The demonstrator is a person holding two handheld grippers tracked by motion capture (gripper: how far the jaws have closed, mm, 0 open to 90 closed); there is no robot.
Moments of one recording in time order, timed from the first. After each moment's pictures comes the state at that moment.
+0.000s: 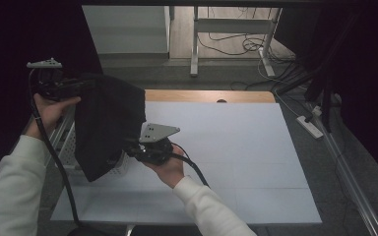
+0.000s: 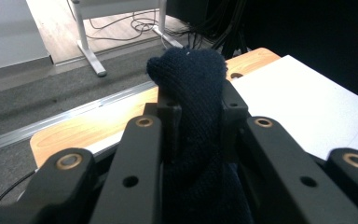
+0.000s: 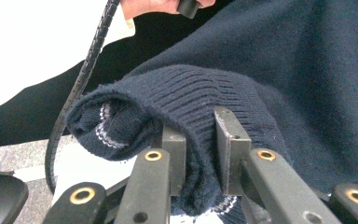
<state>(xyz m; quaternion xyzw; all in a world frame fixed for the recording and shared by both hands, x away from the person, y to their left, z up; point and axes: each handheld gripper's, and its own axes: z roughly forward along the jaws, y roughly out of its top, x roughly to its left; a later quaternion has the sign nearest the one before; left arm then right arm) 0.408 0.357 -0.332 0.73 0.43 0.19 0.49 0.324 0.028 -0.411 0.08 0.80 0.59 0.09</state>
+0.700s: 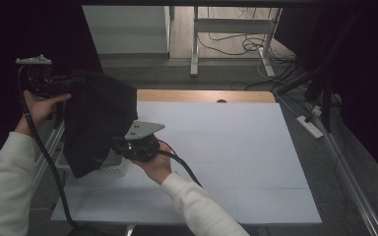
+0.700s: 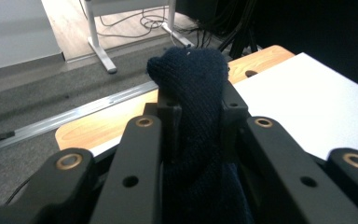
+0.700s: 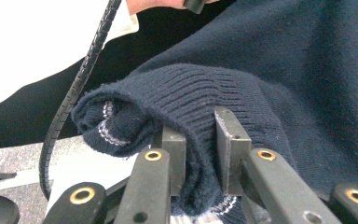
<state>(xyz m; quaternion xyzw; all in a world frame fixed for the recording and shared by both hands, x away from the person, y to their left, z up) 0.417 0.385 -0.332 0.73 0.44 0.19 0.48 0.332 0.063 -0.416 0.07 0.80 0.59 0.08</state>
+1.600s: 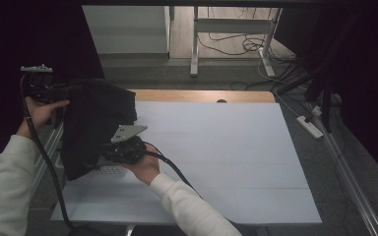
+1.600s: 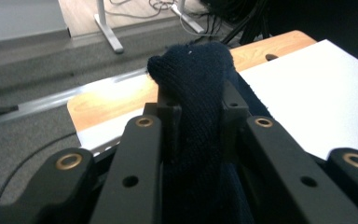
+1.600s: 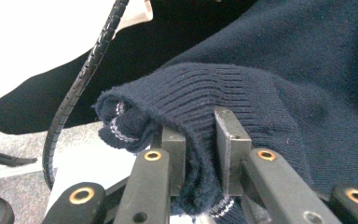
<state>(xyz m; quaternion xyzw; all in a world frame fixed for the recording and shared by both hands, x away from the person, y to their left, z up) 0.433 0.408 -0.373 0.73 0.48 0.17 0.46 0.341 0.101 -0.445 0.07 0.82 0.56 0.04</state>
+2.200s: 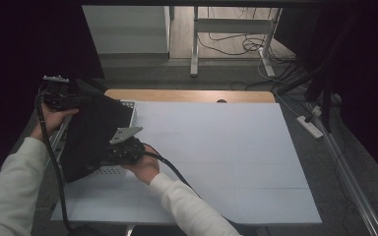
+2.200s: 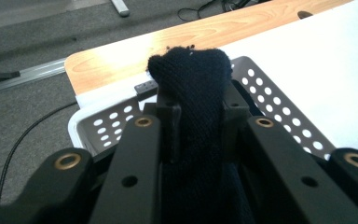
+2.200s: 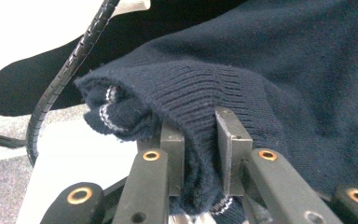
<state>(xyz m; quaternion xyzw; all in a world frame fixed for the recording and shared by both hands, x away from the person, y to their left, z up) 0.460 0.403 -0.419 0.75 0.49 0.15 0.40 0.351 0.110 -0.468 0.08 0.85 0.52 0.03</state>
